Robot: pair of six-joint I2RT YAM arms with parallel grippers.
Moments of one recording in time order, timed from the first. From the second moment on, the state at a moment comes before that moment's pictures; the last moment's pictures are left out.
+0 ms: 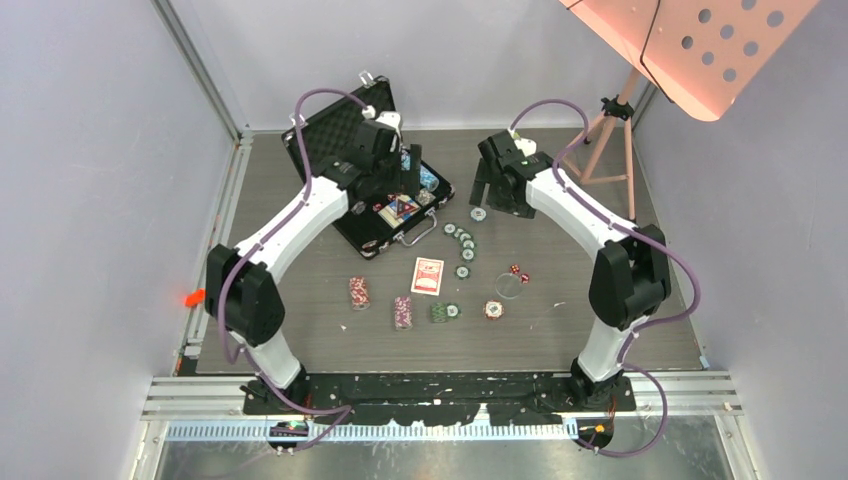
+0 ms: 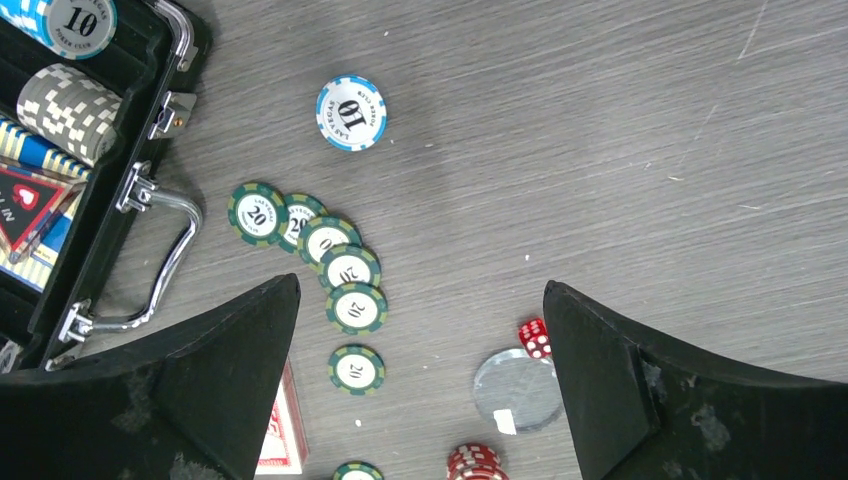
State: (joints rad) left arm -0.52 1.73 1.59 -0.55 -0.14 -0.29; right arm 0.46 1.76 1.52 -0.81 0.34 0.65
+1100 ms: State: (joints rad) left arm -0.52 1.34 1.23 -0.57 -0.12 -0.42; right arm 0.41 2.20 1.81 -0.80 0.21 0.68
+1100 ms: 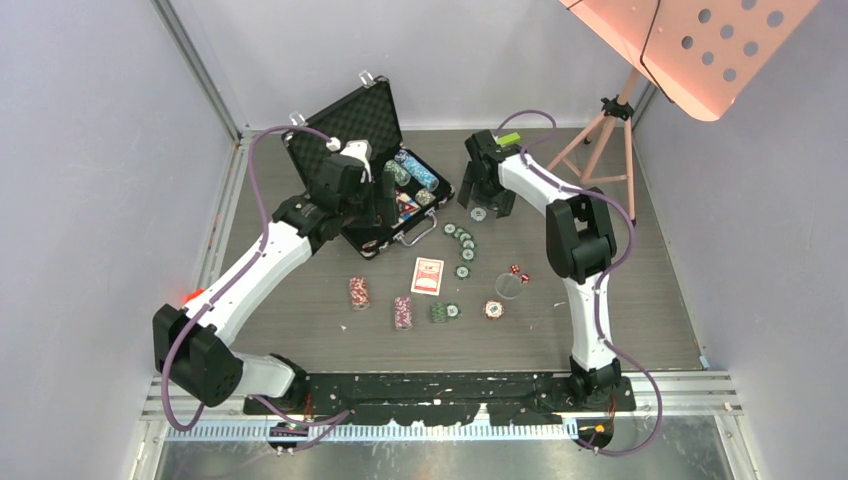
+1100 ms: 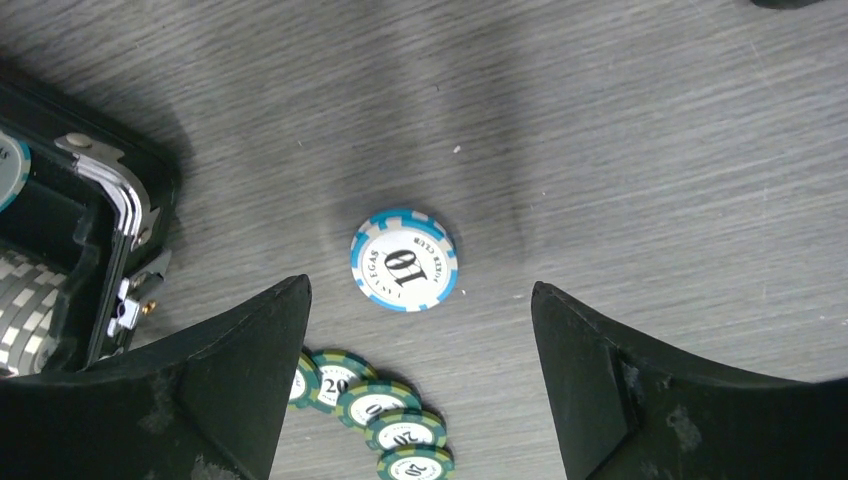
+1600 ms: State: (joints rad) left arm -0.51 1.33 1.23 -0.57 -0.14 -0.43; right arm 0.40 2.28 1.87 -0.83 0.20 0.68
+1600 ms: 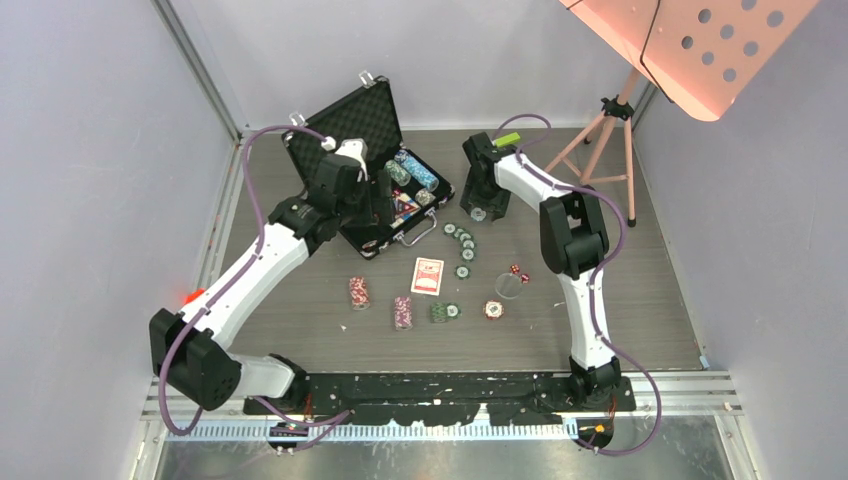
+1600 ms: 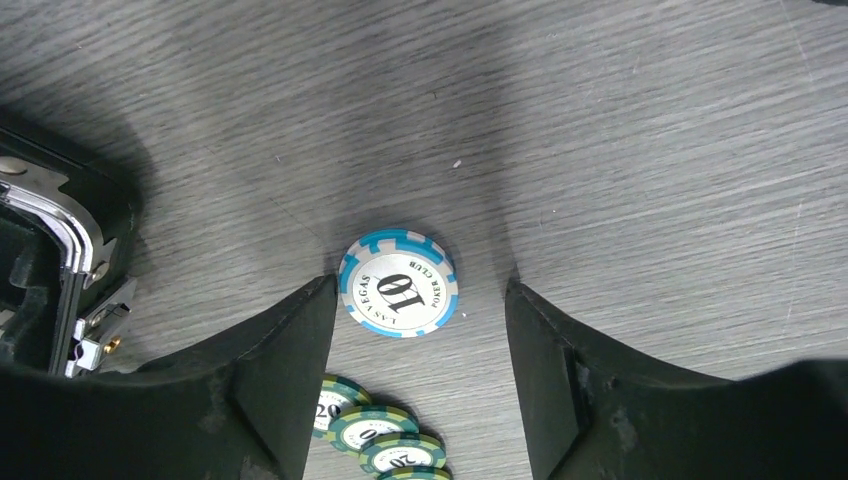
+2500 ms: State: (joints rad) left arm -0.46 1.29 1.10 -0.51 -0.15 -0.49; right arm 0.40 2.32 1.94 -0.90 0.19 0.68
